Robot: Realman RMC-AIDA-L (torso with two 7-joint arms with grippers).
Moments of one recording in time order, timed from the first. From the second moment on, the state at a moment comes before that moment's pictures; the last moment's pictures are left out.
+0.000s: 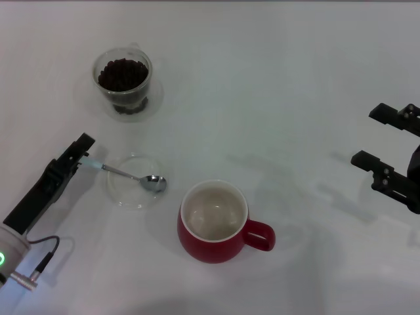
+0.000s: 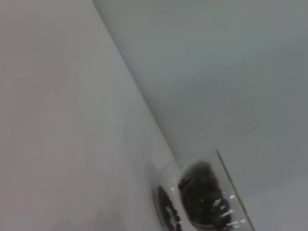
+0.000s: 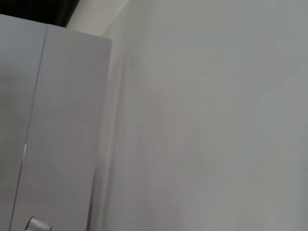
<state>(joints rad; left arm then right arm) -0.26 -2.08 2.83 0.14 -0.85 1.25 -1.41 0.32 1.94 -2.26 0.17 -0.04 -2.05 0.37</state>
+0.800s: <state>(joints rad) -0.26 -2.07 2.83 0.08 -0.88 1.34 -1.42 0.32 1.96 -2.26 0.17 -0.02 -2.05 0.37</state>
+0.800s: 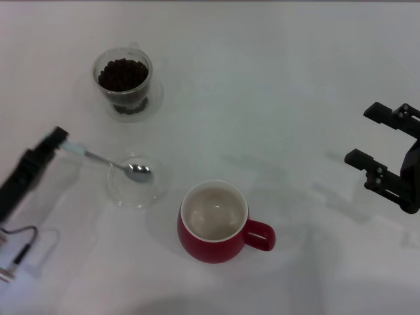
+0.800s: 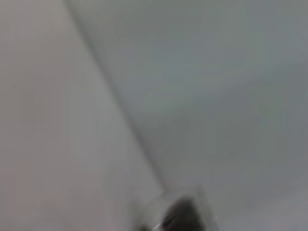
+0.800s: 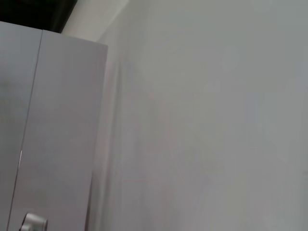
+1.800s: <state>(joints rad) -0.59 -2.00 2.84 -0.33 -0.84 1.47 -1.63 0.32 2.00 -2.26 0.15 0.01 -2.07 0.36</state>
